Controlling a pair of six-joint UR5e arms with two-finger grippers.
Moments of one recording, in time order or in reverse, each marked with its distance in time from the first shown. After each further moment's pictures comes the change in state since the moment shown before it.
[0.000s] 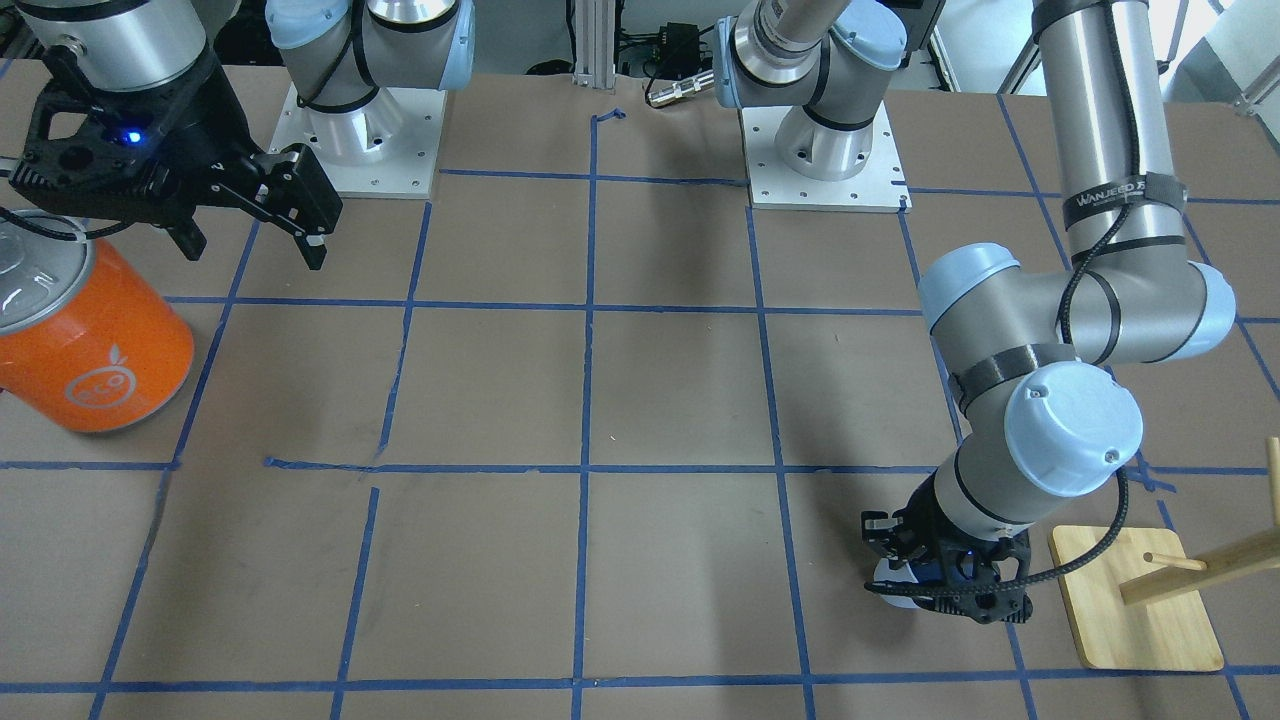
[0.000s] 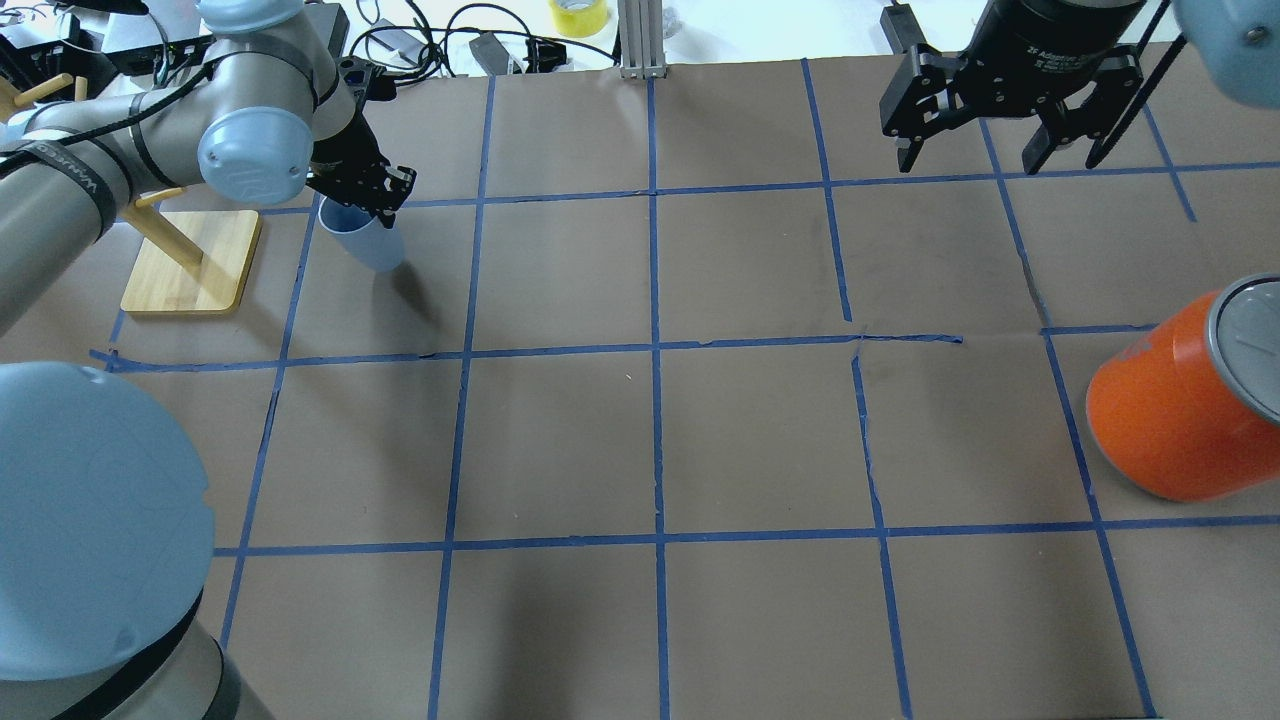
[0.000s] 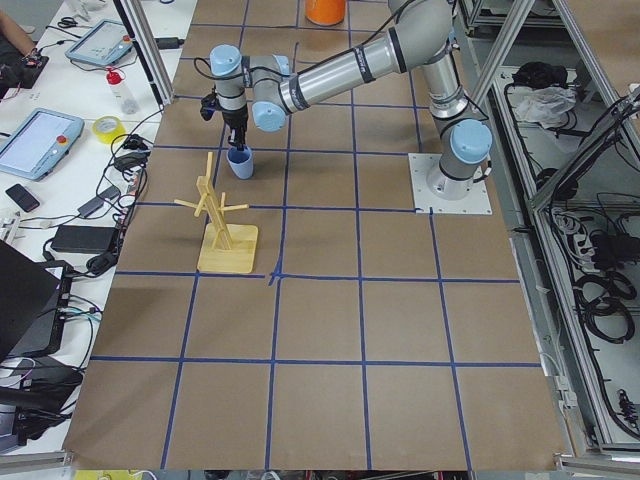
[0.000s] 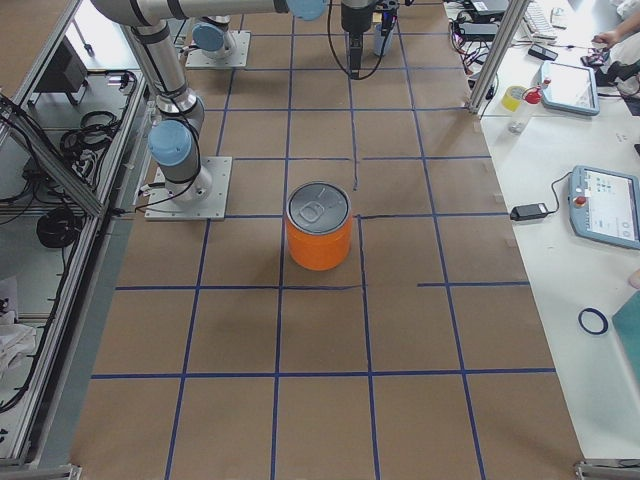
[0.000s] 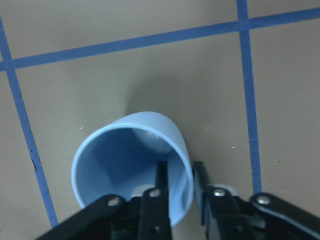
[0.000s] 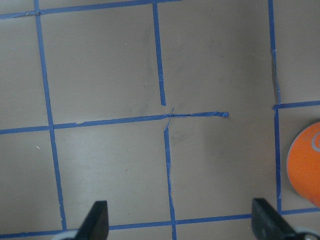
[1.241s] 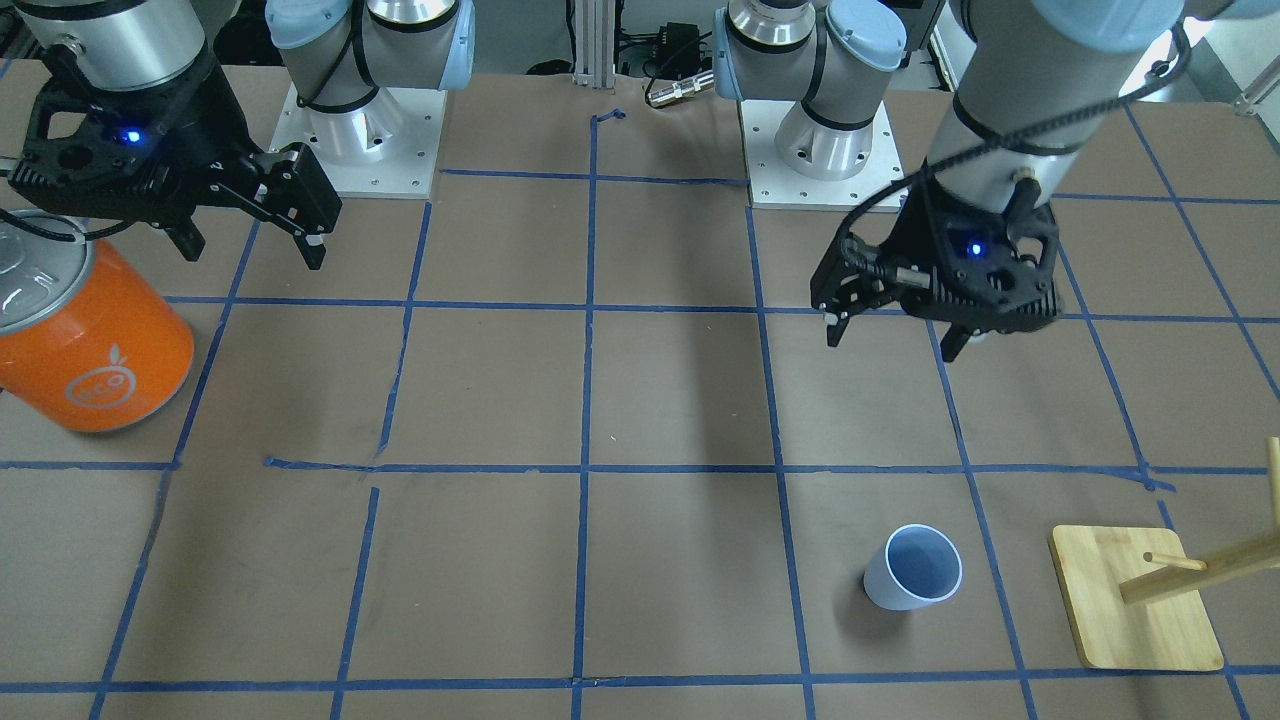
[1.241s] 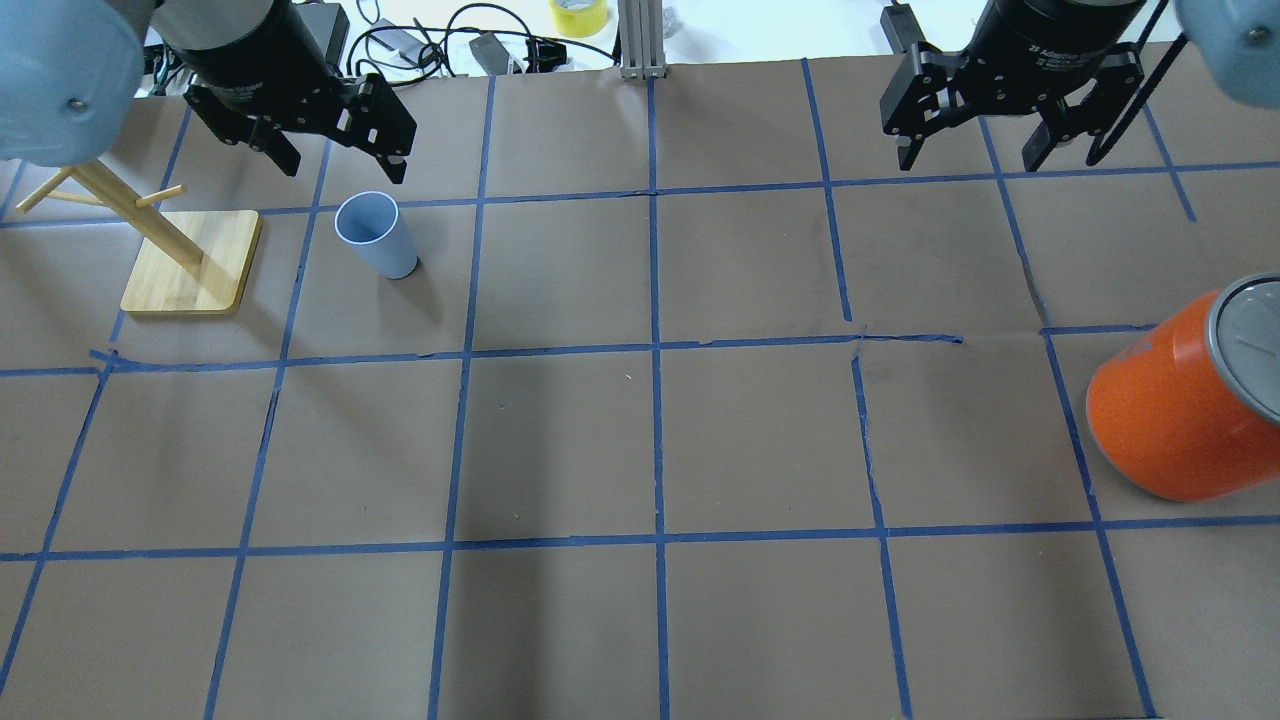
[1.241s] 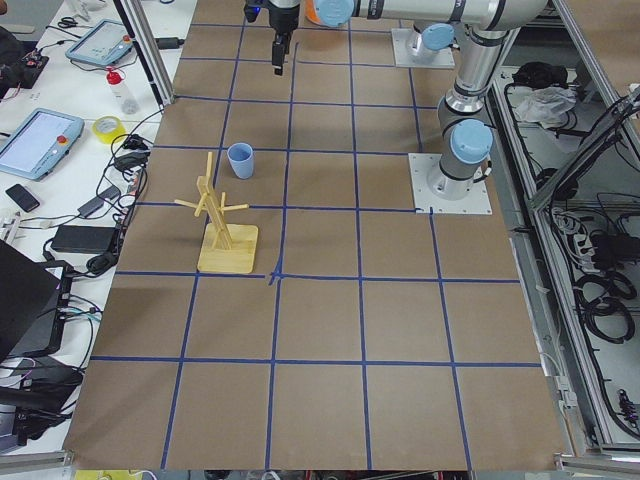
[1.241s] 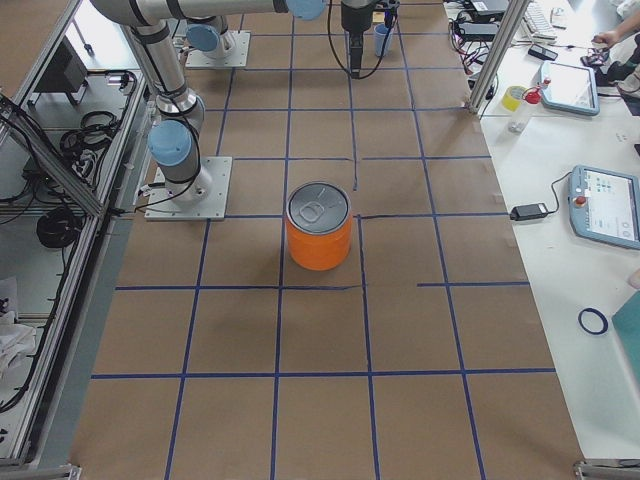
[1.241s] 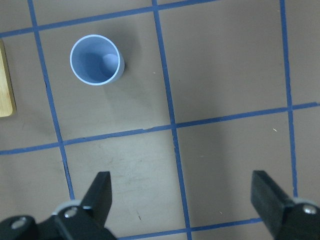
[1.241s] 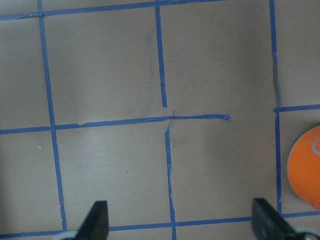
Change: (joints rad) left arm -0.125 0.483 -0.028 -0.422 -0.015 -0.135; right arm 0.000 -0.002 0.001 -0.008 0.006 -0.009
